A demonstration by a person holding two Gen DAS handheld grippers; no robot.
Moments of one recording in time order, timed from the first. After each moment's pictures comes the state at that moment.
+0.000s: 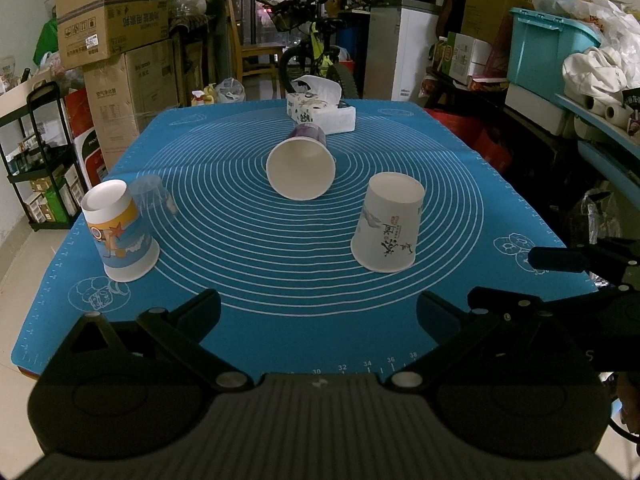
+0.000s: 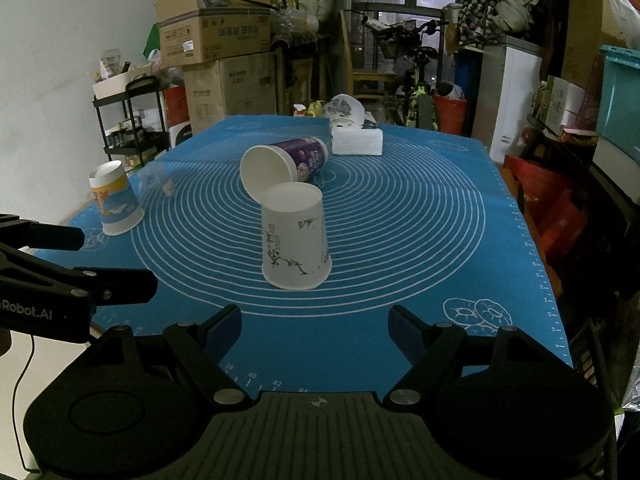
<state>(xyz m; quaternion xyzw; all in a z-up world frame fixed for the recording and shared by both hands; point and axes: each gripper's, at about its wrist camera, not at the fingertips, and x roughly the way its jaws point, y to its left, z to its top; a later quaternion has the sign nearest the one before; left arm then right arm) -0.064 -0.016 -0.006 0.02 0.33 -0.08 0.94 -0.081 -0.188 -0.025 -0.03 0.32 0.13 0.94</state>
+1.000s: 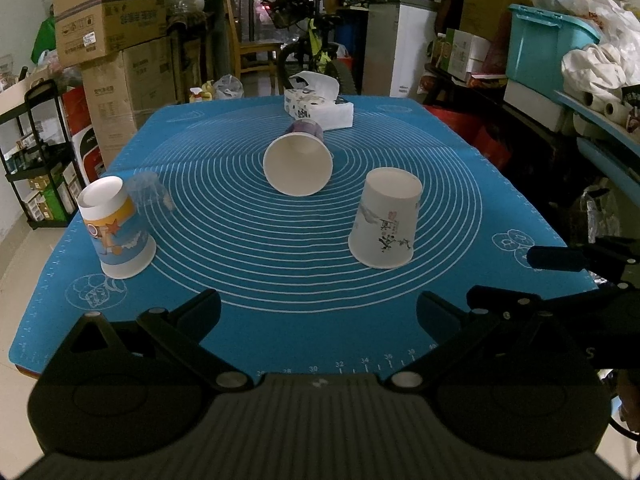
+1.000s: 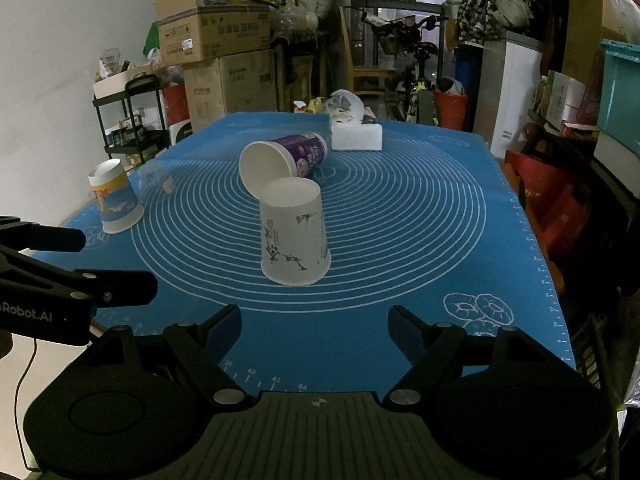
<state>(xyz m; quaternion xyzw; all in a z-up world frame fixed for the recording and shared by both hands) -0.063 -0.016 -0.006 0.02 0.34 -0.08 0.94 -0.084 -0.186 -0.028 -0.02 0.33 0.13 0.94</state>
